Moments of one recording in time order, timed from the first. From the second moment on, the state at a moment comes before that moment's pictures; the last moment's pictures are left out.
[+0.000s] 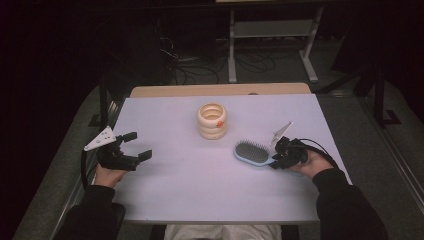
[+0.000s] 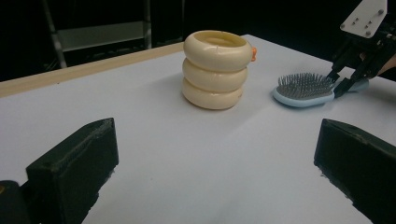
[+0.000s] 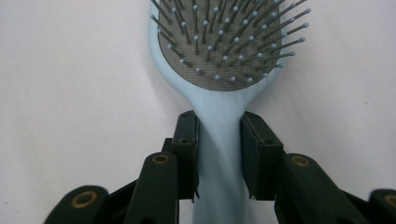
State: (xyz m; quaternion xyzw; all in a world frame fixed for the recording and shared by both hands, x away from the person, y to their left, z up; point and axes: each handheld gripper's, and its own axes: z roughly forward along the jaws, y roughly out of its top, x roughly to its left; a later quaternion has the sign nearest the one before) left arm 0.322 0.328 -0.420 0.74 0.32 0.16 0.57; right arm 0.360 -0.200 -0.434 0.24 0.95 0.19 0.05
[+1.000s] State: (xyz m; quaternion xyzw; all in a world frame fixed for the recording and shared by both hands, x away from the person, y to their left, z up) left arm 0.323 0.328 -0.421 0.74 0.32 0.16 0.57; right arm 0.354 -0.190 -0.391 0.21 0.95 0.23 0.08
